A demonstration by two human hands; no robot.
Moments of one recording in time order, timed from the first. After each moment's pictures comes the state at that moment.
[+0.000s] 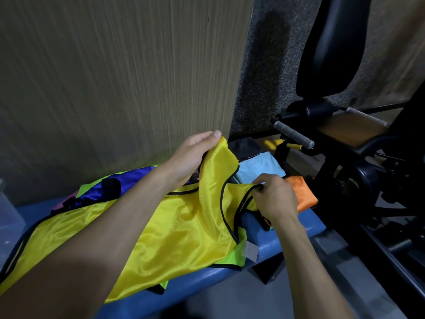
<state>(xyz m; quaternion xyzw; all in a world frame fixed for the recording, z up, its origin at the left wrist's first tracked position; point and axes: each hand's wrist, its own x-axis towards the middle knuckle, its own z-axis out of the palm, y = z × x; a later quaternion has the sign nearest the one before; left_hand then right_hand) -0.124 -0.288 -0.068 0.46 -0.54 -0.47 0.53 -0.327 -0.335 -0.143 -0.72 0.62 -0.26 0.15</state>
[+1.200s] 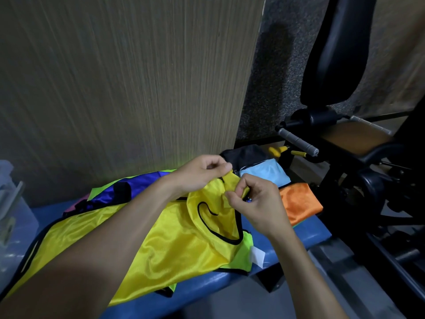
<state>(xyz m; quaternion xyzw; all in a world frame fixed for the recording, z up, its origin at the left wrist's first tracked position) -0.104 -0.290 -0.091 0.53 -0.63 -0.39 0.41 -0.301 -0.296 -0.127 -0.77 0.32 -0.44 0.34</state>
